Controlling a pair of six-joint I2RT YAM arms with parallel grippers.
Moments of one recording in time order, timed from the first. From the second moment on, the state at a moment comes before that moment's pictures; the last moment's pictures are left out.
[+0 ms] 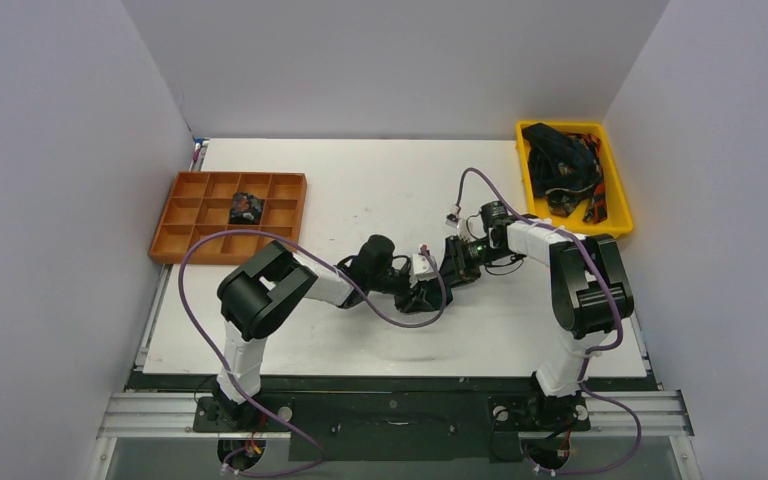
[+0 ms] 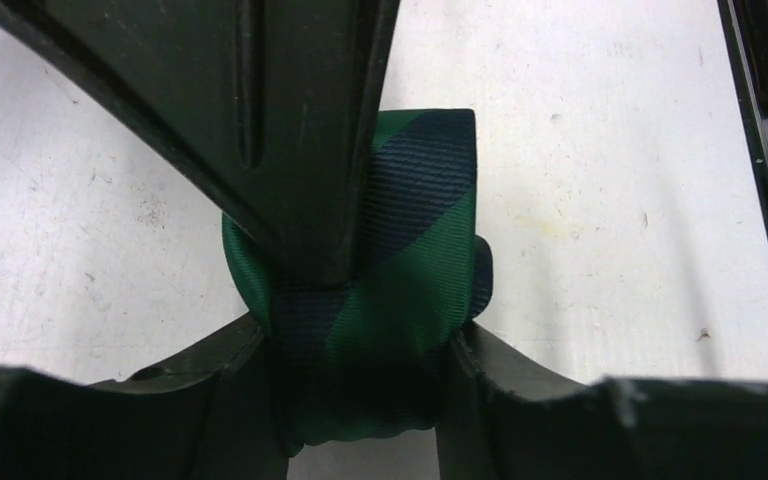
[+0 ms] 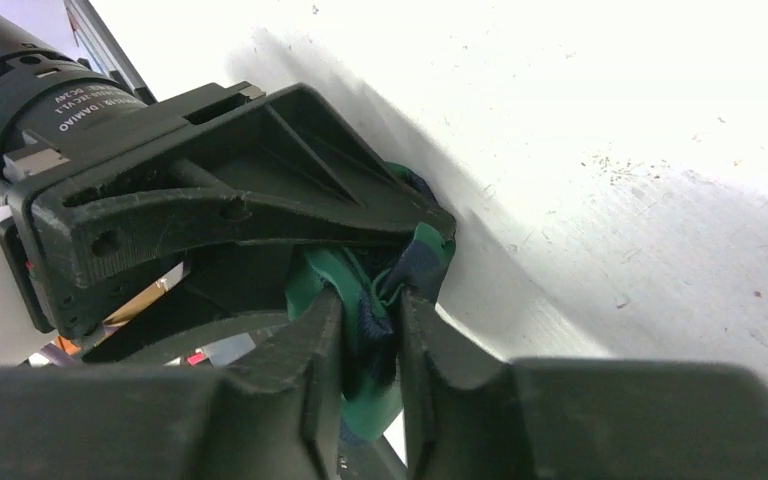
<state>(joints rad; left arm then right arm) -0.79 2.01 0.93 0.56 0.70 0.22 0.23 1.81 1.04 -0.57 -0.89 0.06</state>
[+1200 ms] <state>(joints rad) -0.77 2.03 0.93 0.61 0.73 0.23 0.20 1.83 1.06 -0.81 -0.91 -0.12</state>
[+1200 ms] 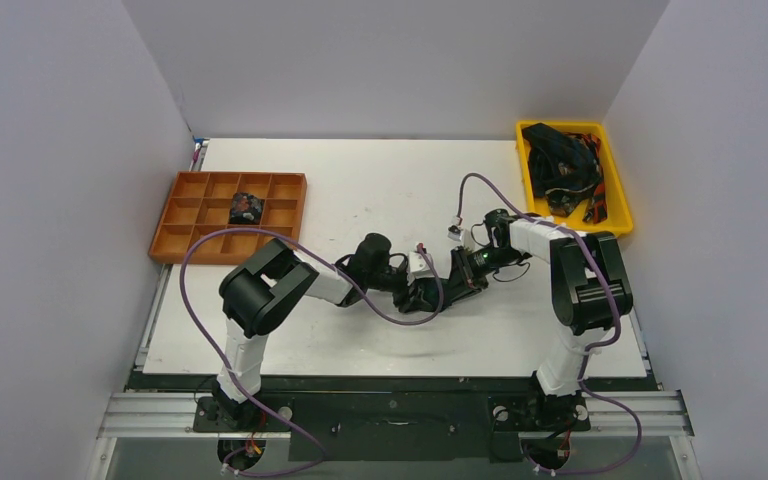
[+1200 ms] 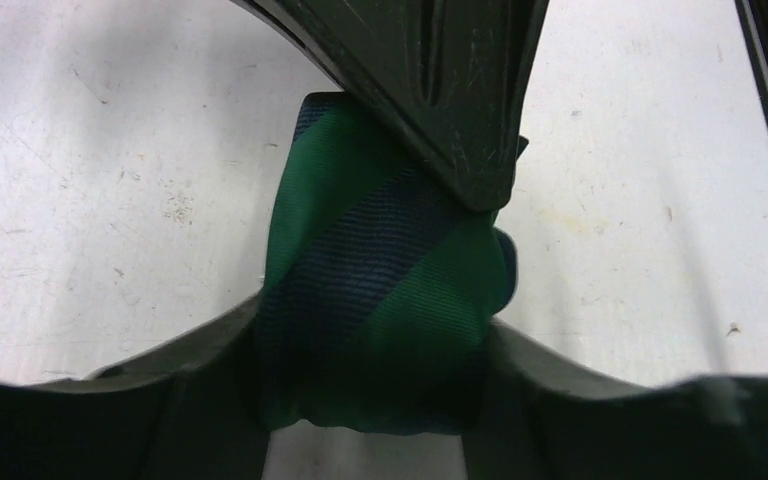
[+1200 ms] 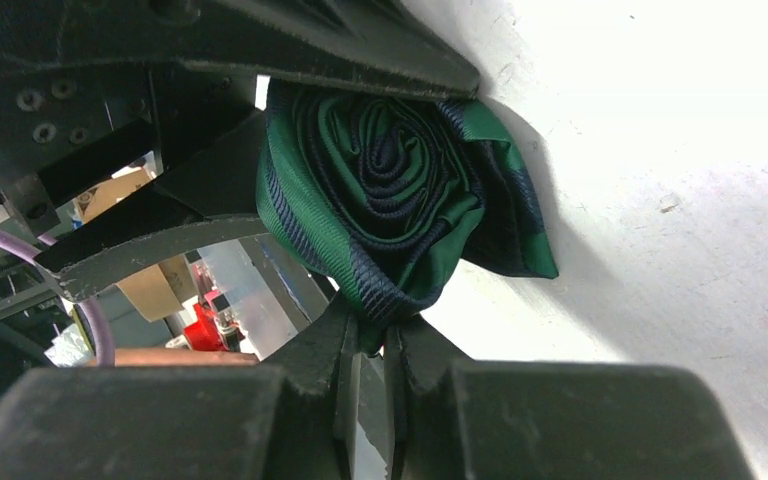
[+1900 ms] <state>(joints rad) -0.77 2.03 0.95 0.56 0.74 0.30 0.10 1.77 0.91 -0.63 -0.87 0.13</state>
